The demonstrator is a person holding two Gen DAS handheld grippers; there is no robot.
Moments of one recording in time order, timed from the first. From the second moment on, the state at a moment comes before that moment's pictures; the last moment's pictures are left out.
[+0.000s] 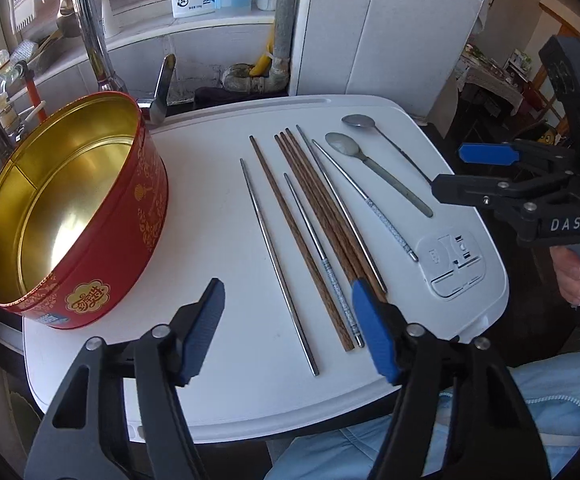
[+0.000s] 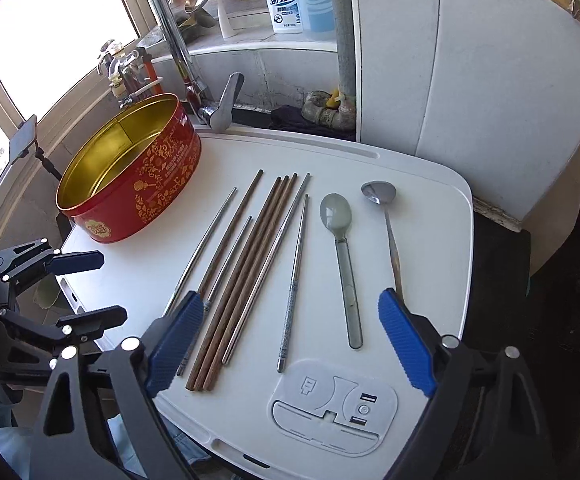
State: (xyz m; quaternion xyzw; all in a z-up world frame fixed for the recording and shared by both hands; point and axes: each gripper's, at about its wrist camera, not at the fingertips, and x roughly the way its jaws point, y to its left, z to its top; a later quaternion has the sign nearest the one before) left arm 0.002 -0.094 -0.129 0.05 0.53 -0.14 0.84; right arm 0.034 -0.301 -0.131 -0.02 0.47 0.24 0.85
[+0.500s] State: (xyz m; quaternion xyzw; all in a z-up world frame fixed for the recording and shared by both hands) left arm 0.050 -0.099 -0.190 0.11 0.53 -0.14 0.83; right arm 0.051 -0.267 -0.198 -0.03 0.52 0.22 0.83
